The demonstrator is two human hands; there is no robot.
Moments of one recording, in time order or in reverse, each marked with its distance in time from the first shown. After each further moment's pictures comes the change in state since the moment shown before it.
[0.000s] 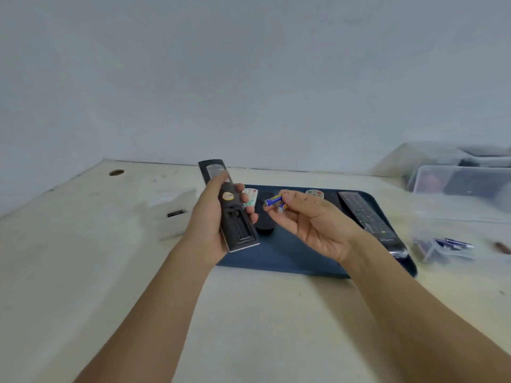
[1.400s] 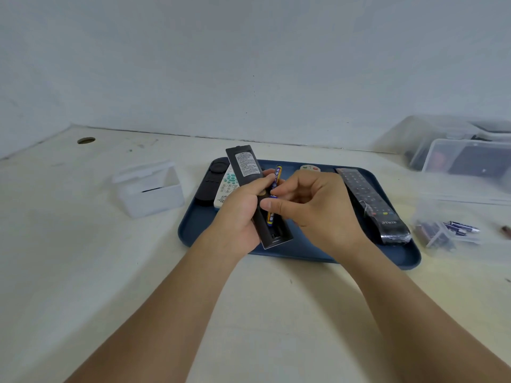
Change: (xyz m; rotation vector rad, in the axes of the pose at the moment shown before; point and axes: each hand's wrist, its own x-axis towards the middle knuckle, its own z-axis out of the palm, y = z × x) left_hand 0.038 -0.066 0.025 0.025 -0.133 -0.113; right_hand -0.015 0.015 -0.008 -0.928 0.243 -0.485
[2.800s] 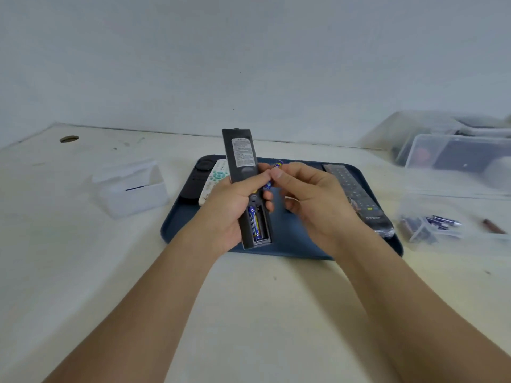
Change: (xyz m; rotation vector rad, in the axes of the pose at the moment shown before) left_hand -0.004 0.000 0.006 0.105 -0.109 0.109; right_hand 0.009 0.013 -0.012 0.402 0.031 0.257
